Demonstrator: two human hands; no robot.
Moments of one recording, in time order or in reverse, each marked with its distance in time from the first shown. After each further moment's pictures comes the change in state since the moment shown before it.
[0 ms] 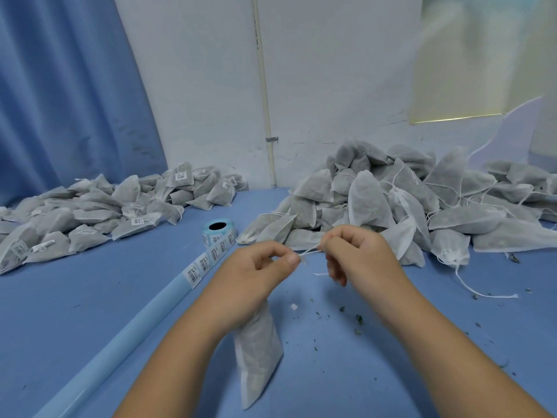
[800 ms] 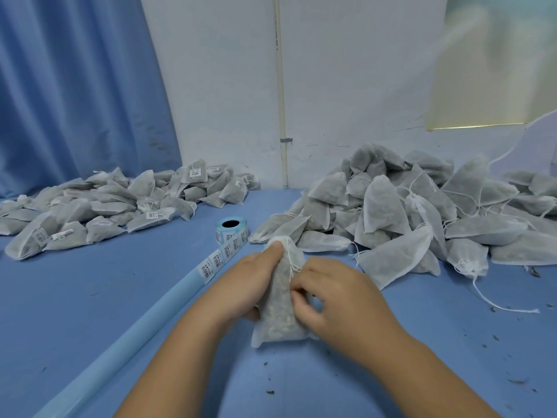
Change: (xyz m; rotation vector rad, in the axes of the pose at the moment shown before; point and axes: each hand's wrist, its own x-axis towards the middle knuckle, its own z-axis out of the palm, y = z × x) left_hand 0.006 -0.014 -0.014 -0.041 0.006 -0.362; right_hand -0.026 0.015 0.034 -0.796 -0.117 -0.750
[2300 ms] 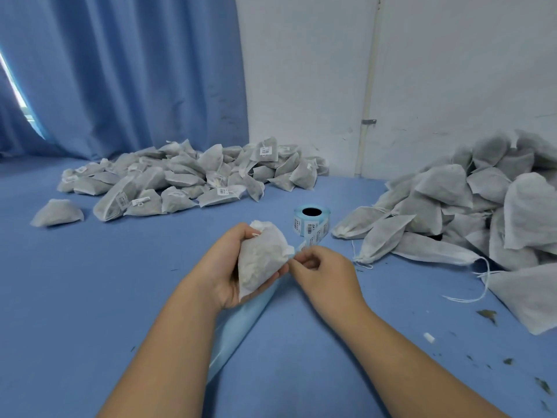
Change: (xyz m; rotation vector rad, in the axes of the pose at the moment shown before) left_hand 0.039 -0.070 -0.141 -0.847 0.060 -0.255; right_hand 0.098 -0.028 0.180 0.517 -0.103 0.589
